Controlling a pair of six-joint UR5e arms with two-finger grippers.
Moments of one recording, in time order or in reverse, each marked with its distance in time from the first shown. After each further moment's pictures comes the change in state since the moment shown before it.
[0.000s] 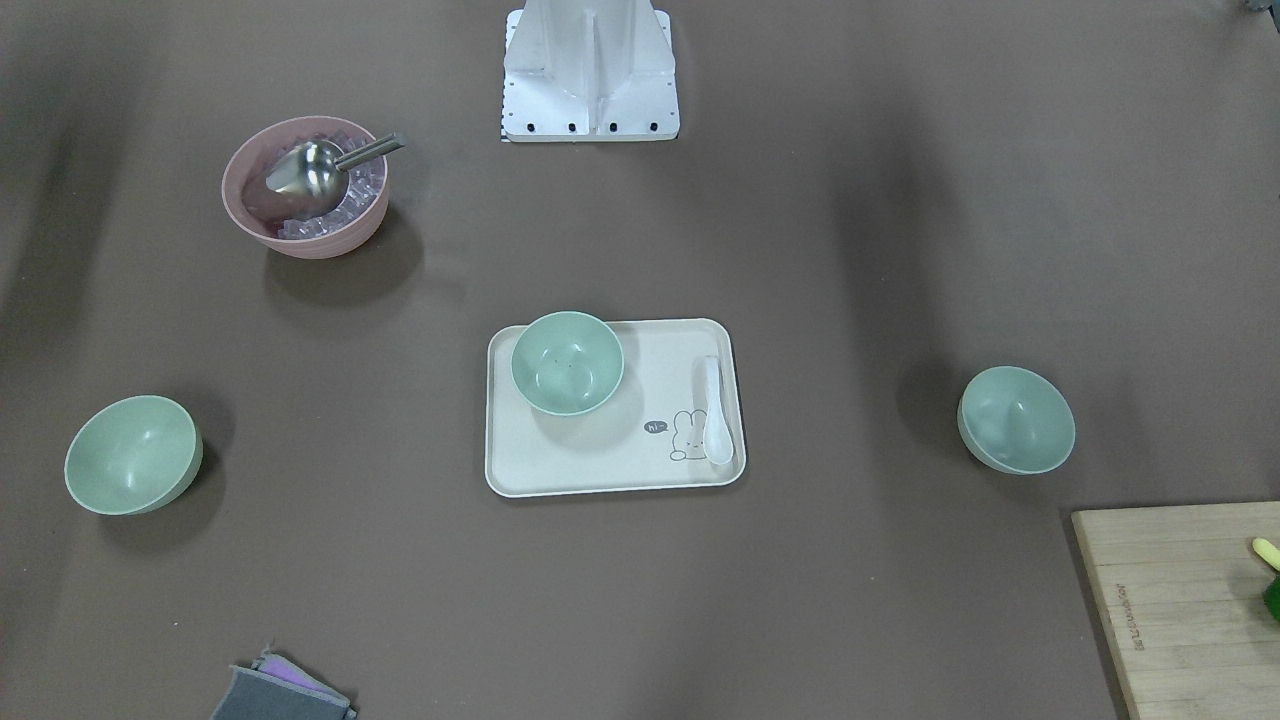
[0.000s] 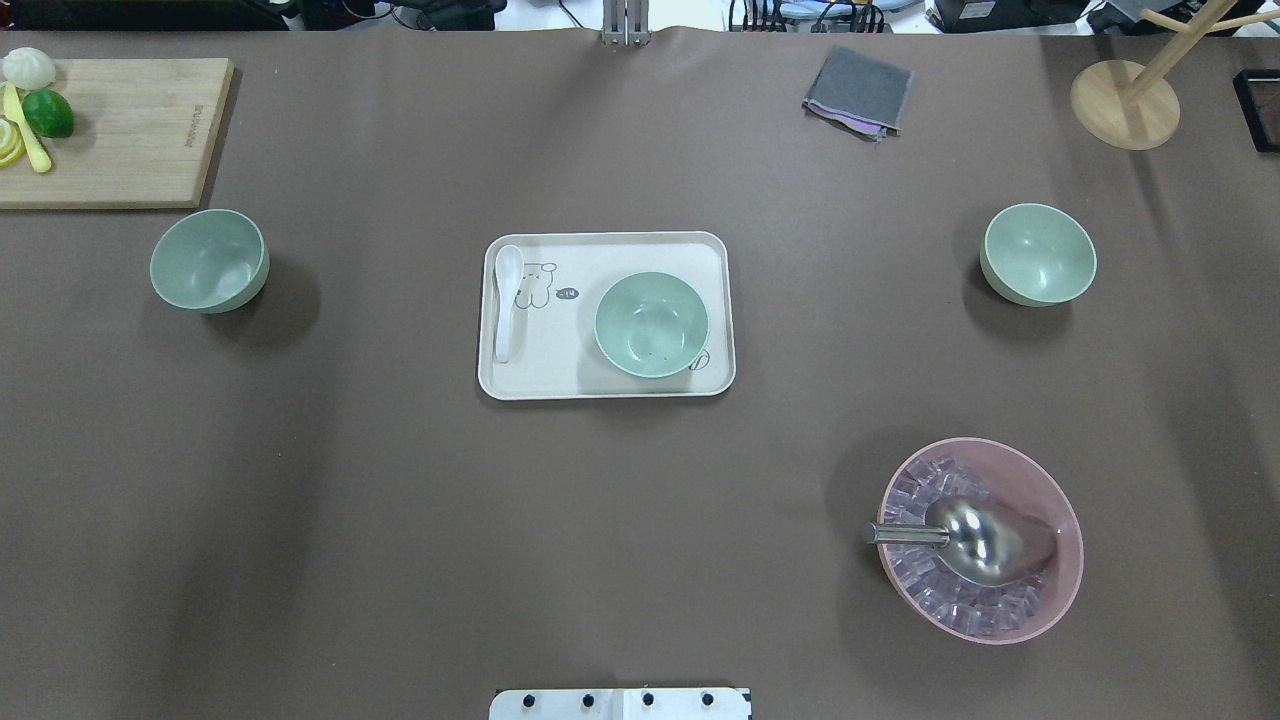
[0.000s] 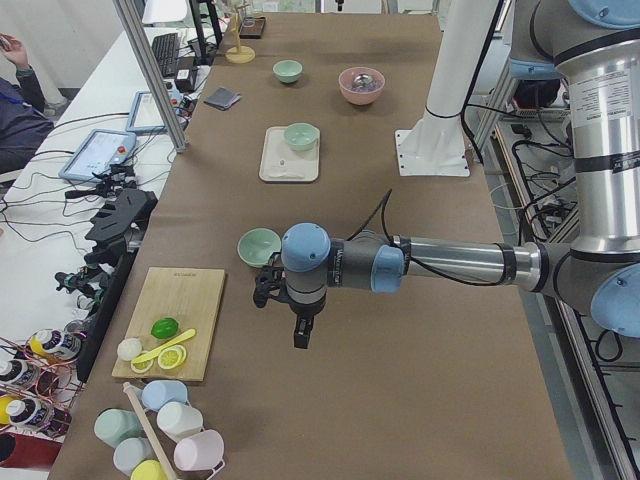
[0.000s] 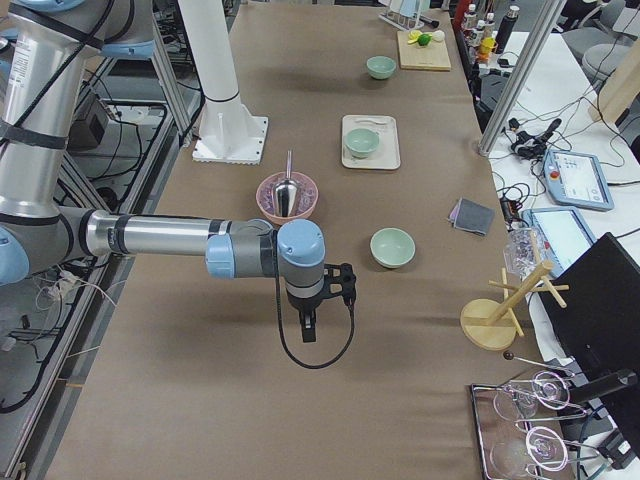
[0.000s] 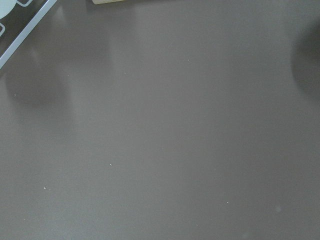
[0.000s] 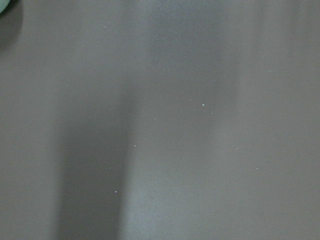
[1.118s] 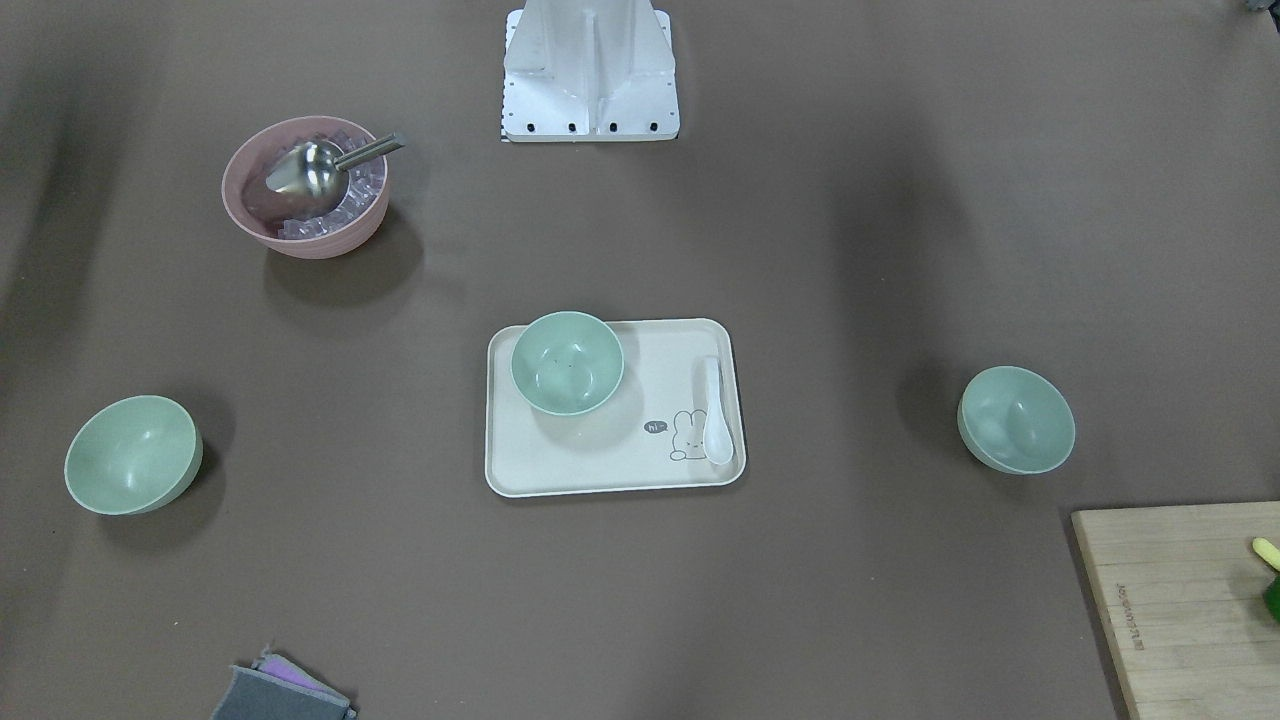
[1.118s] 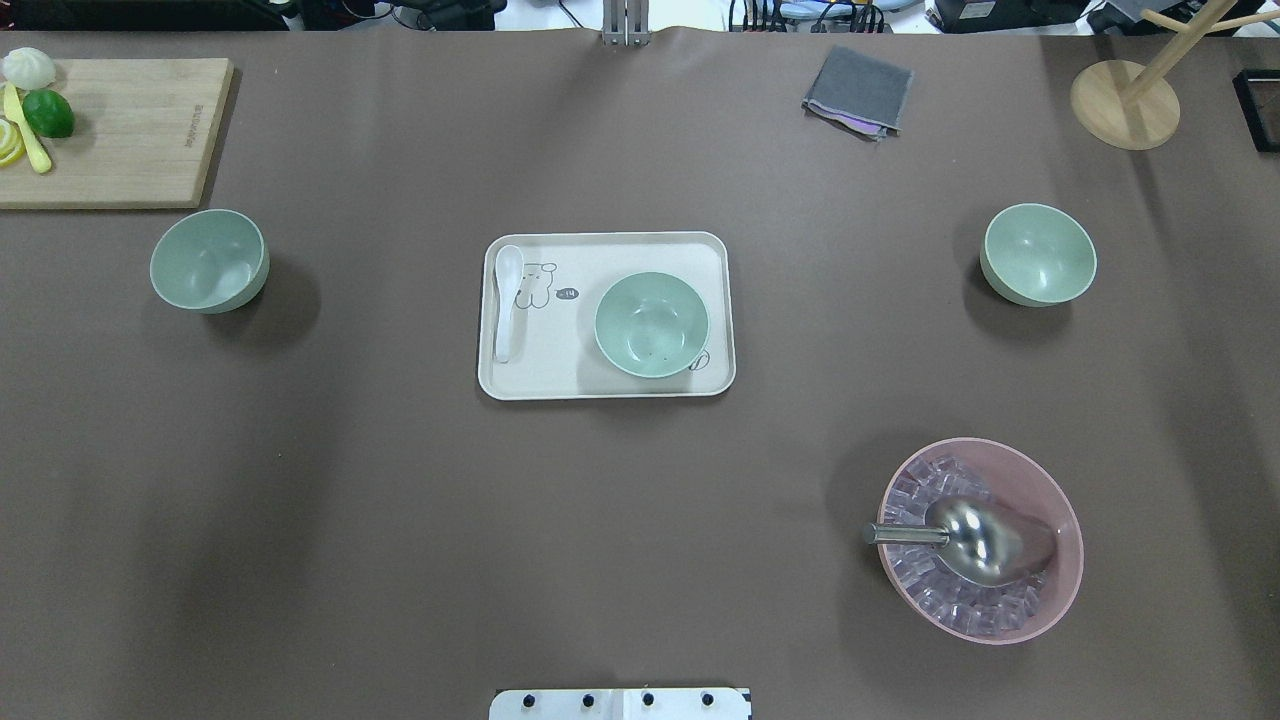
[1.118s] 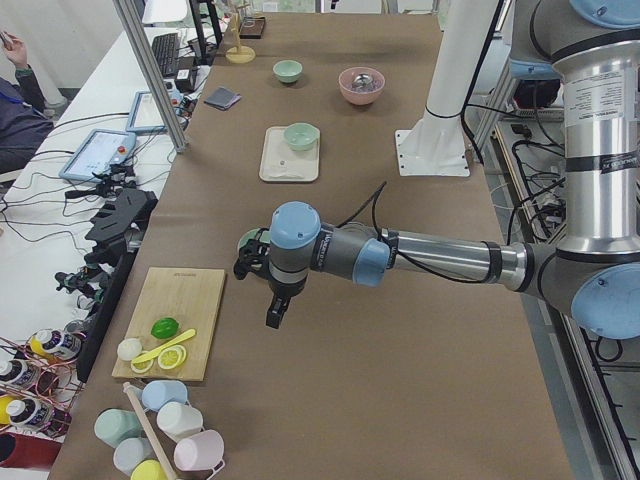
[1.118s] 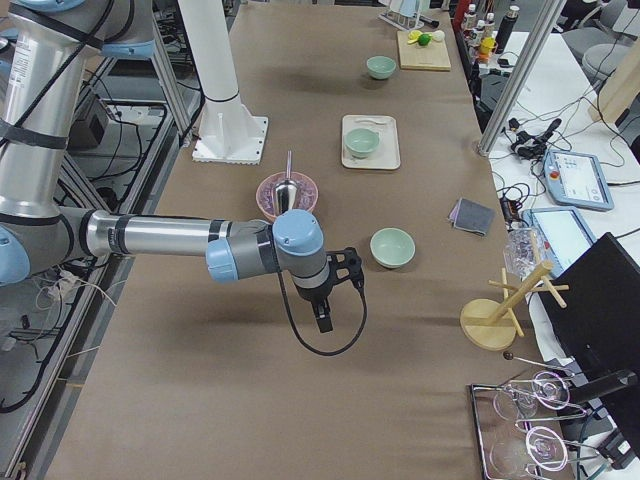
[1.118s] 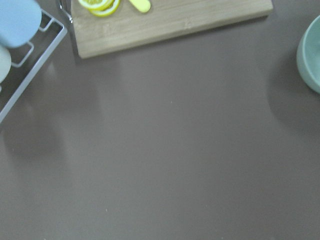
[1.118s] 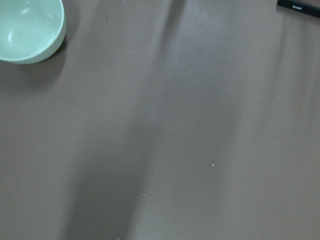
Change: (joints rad) left arm 0.001 -0.074 0.019 -0.201 0.007 -0.002; right arm -0.001 0.009 -0.009 0.242 0.001 0.012
